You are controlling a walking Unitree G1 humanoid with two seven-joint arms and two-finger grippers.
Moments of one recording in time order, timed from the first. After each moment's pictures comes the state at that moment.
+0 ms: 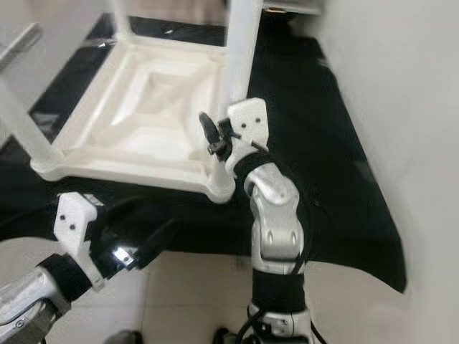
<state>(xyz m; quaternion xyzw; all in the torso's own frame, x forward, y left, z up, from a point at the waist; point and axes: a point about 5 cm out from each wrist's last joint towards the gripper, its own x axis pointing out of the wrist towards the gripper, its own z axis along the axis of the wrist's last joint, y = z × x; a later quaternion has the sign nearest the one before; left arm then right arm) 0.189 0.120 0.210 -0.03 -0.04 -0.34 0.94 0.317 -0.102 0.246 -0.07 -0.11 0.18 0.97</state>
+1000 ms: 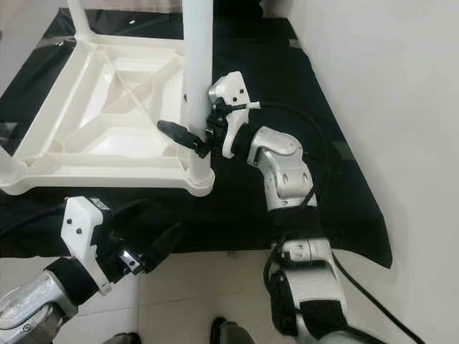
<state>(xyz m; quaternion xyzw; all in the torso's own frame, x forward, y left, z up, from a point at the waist) 0.185 0.116 0.206 -0.04 -0.03 -0.34 0.94 0.359 -0.094 0.285 -0.05 -0.11 0.55 0.83</state>
